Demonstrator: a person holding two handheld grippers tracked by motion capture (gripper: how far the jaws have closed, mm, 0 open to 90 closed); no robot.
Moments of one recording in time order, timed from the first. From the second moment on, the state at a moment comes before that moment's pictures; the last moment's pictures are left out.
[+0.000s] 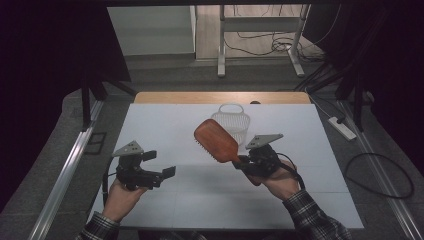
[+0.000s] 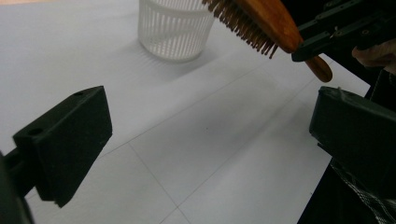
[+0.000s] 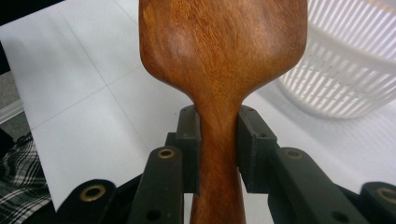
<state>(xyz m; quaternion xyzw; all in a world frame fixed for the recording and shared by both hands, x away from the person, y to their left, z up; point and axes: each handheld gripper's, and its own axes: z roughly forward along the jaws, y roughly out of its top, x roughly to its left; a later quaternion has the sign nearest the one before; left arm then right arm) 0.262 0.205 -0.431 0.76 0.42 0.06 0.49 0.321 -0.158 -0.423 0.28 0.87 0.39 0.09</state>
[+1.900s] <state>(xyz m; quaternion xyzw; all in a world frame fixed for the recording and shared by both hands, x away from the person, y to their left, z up) 0.330 0.139 -0.425 0.75 0.41 -0.04 0.51 0.303 -0.150 -0.421 0.26 0.86 0.41 0.11</state>
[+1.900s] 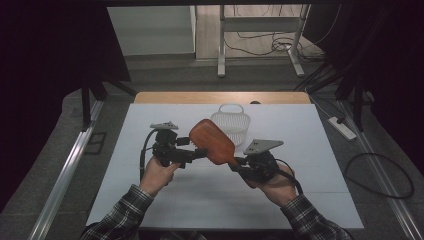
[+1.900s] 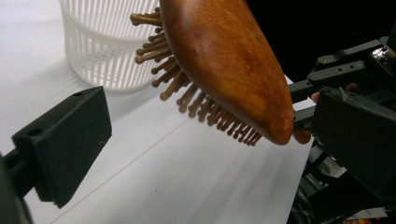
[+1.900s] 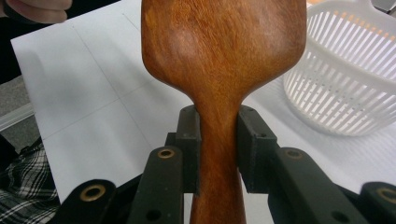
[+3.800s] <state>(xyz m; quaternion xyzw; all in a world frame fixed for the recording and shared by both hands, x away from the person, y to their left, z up) 0.348 0.132 -0.434 0.71 0.39 -0.19 0.56 0.301 -0.136 -0.435 0.23 0.88 0.40 0.11</state>
